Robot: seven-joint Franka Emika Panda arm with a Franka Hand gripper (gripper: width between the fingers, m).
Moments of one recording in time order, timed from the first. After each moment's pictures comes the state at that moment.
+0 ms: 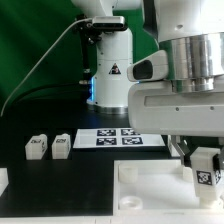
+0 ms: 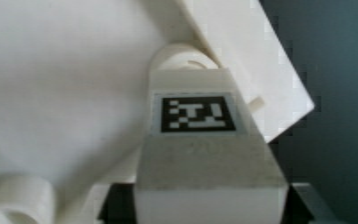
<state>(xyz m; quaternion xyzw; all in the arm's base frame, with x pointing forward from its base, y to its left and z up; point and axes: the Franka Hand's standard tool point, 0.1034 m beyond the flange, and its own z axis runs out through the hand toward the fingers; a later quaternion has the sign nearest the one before) 0.622 0.099 0.085 -0.91 0.41 -0.07 0.08</state>
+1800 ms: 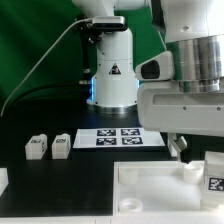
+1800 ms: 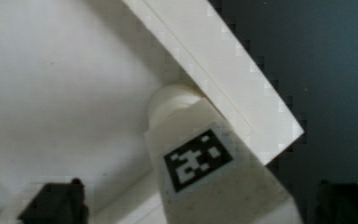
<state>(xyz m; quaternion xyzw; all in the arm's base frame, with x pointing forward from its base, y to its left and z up) 0.620 0.112 0.084 -0.96 0.27 -0.04 0.07</state>
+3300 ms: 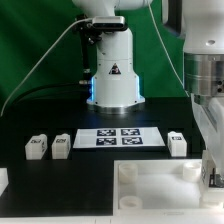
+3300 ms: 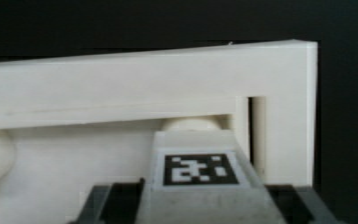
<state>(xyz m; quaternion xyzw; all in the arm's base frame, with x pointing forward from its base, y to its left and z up) 0.621 0.123 0.071 -0.68 0.73 0.02 0.02</state>
